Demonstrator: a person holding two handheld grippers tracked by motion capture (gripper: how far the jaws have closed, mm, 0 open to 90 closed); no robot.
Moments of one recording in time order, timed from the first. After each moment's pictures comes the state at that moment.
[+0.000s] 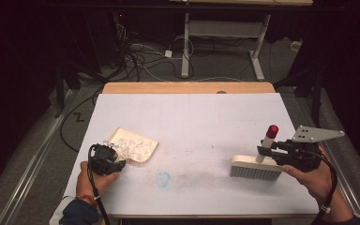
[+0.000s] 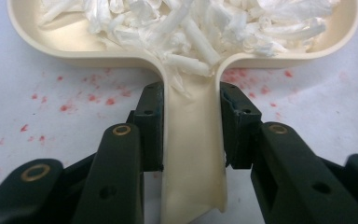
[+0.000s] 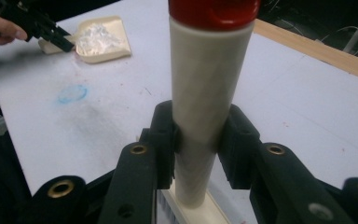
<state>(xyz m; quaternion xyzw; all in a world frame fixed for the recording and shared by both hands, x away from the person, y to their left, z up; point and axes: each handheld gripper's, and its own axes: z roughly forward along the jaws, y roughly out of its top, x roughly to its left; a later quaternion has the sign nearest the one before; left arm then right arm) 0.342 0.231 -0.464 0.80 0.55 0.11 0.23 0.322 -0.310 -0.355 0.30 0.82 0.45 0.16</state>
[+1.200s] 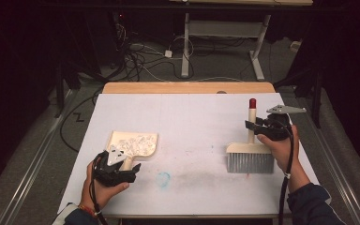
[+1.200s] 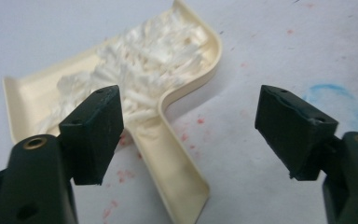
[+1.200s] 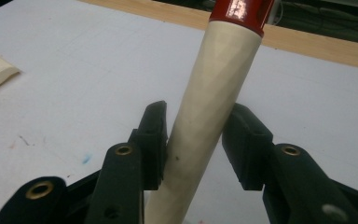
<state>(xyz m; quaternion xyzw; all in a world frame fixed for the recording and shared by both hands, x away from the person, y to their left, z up) 0.296 0.198 -0.453 0.82 0.41 0.23 0.34 0.424 -0.290 -0.398 0.44 0.77 0.41 0.22</state>
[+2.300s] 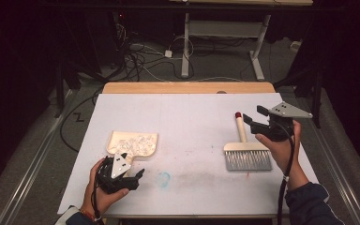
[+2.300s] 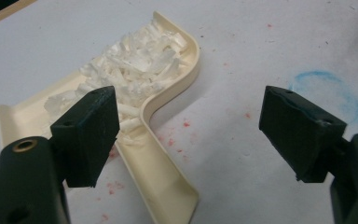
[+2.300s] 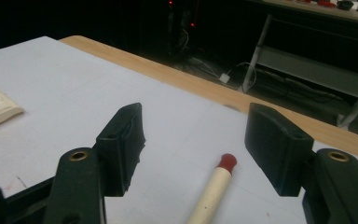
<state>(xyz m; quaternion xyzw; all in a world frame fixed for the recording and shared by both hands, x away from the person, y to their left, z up) 0.287 0.192 -0.462 0.83 0.36 0.26 0.34 0.397 -0.273 -0.370 0.37 0.73 0.47 0.32</state>
